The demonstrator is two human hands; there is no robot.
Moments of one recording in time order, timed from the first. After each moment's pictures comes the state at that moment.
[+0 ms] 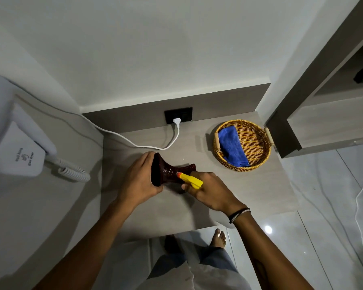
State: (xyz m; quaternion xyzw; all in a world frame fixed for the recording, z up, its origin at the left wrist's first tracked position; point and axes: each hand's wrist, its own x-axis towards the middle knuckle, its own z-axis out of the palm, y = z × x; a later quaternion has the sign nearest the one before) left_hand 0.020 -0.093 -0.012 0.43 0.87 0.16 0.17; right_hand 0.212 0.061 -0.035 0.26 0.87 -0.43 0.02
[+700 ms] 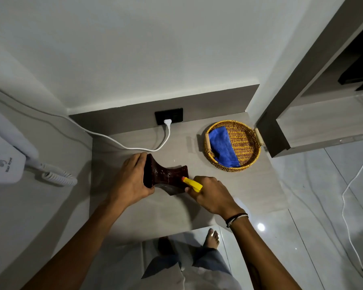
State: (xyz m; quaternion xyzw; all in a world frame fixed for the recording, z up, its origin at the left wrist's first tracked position) left_hand 0.021 -0.086 -0.010 0.44 0.87 0.13 0.17; right_hand 0.234 0.072 -0.050 0.33 0.87 -0.37 0.05
